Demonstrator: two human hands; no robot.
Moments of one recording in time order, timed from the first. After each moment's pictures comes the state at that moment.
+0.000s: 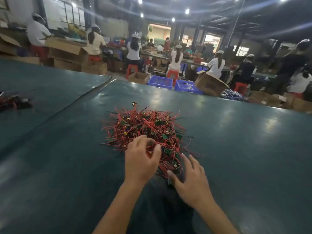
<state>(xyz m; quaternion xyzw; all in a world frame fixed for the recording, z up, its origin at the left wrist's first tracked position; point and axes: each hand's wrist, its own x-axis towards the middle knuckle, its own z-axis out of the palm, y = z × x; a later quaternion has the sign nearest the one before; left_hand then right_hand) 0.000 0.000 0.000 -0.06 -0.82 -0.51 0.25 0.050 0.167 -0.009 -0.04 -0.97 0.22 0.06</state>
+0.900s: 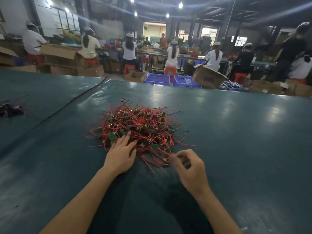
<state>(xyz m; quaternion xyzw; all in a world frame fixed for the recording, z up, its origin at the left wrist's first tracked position) -0.058 -0.037 -0.040 -0.12 -0.97 -0.21 0.08 0.041 0.191 -0.017 0.06 -0.82 0.51 0.27</state>
